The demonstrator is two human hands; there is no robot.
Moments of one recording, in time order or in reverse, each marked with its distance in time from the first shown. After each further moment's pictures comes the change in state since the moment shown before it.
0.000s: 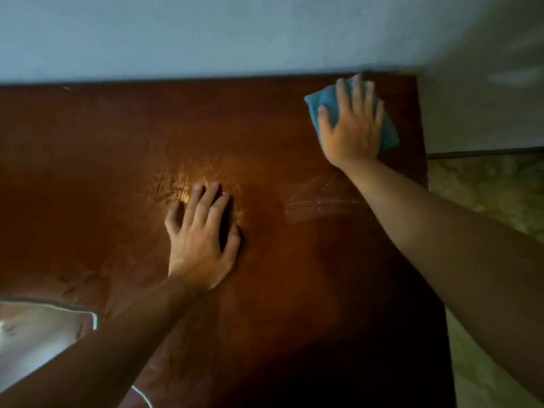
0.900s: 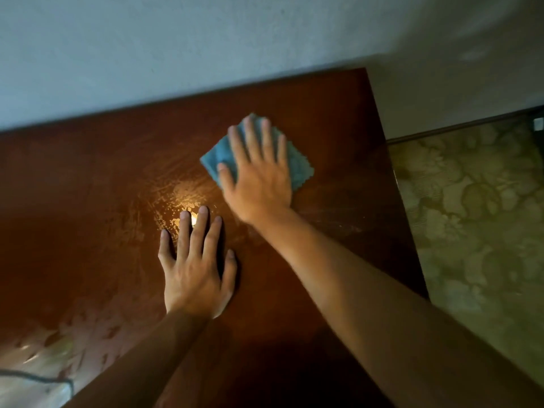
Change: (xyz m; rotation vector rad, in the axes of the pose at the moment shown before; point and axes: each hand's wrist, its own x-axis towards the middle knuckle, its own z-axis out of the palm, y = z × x) left_hand 0.009 0.042 0.033 0.194 0.017 0.083; right_hand -0.062 -0.064 0.013 0.054 -0.038 -0.132
